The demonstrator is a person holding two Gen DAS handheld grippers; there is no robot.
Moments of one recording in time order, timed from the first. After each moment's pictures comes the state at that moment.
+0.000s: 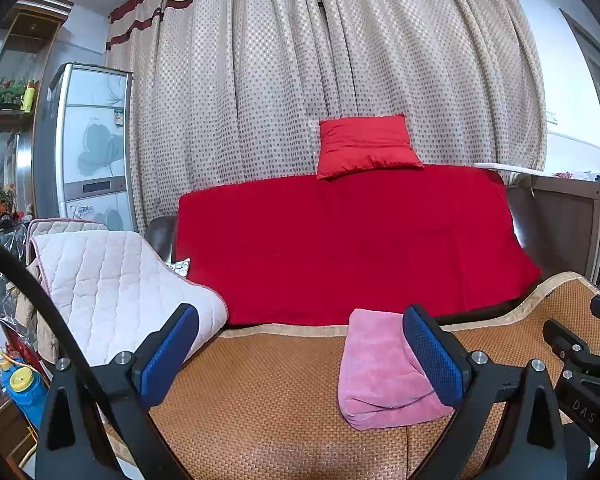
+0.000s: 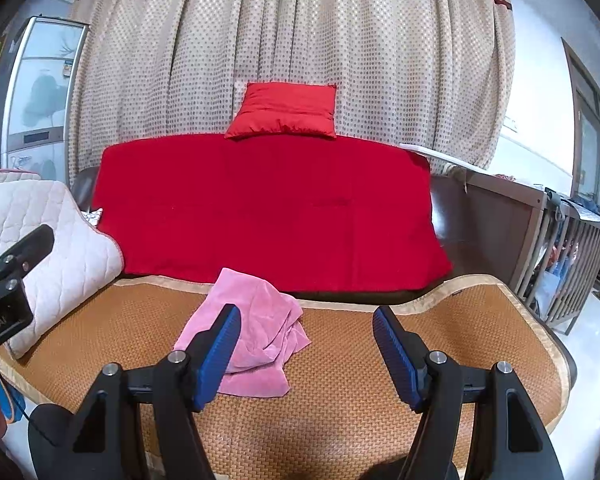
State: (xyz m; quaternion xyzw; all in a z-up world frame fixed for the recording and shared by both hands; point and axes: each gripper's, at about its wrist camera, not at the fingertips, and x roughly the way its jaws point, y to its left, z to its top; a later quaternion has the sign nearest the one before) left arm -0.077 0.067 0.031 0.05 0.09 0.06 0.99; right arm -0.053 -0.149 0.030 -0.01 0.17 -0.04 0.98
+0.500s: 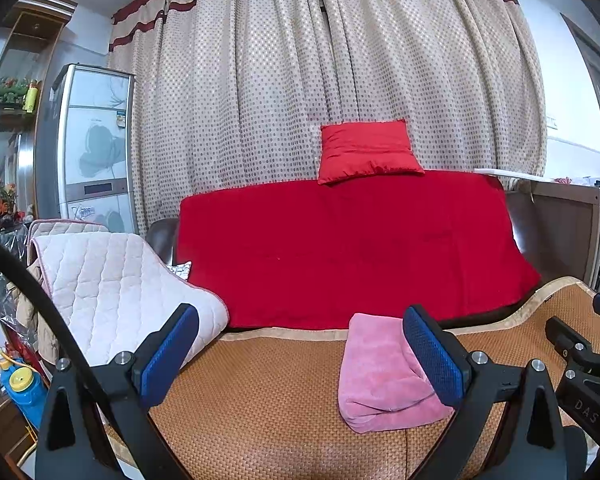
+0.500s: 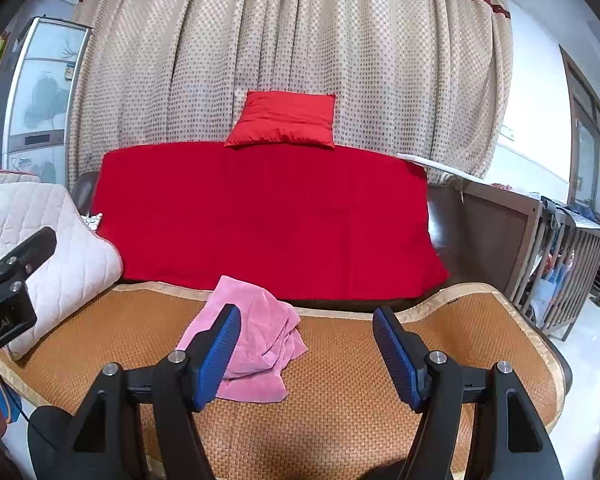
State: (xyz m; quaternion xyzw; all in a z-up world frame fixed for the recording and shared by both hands) left arm -0.084 0.070 0.037 0.04 0.09 0.06 0.99; right arm -0.064 -0.143 0.036 -0.02 0.16 -0.04 0.99
